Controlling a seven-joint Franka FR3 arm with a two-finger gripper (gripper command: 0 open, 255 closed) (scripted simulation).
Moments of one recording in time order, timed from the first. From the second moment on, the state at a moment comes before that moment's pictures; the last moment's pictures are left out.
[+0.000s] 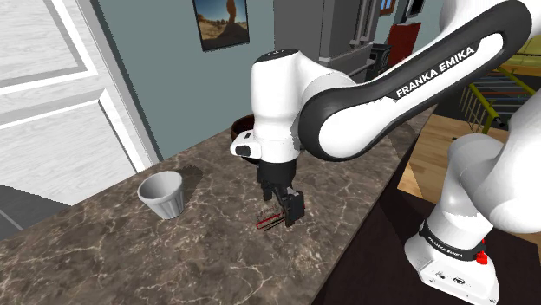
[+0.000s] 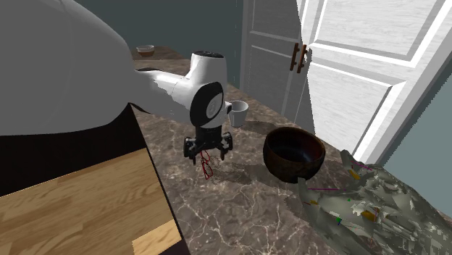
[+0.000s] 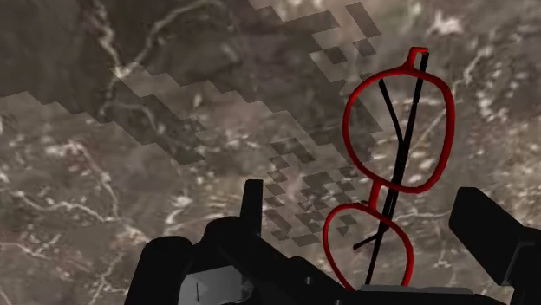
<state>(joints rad) 0.40 -0.24 0.28 -2.38 0.16 2.15 -0.66</state>
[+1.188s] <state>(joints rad) 0.40 -0.24 0.28 -2.38 0.16 2.15 -0.66</state>
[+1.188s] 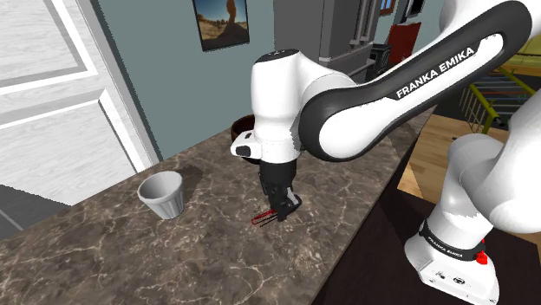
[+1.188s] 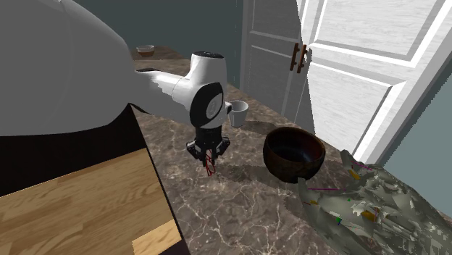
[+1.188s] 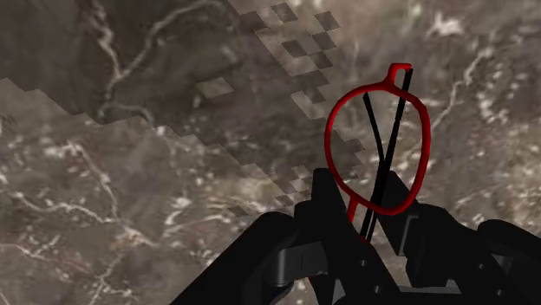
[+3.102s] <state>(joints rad) 0.40 -0.33 0.25 -2.07 0.15 1.76 -0.64</state>
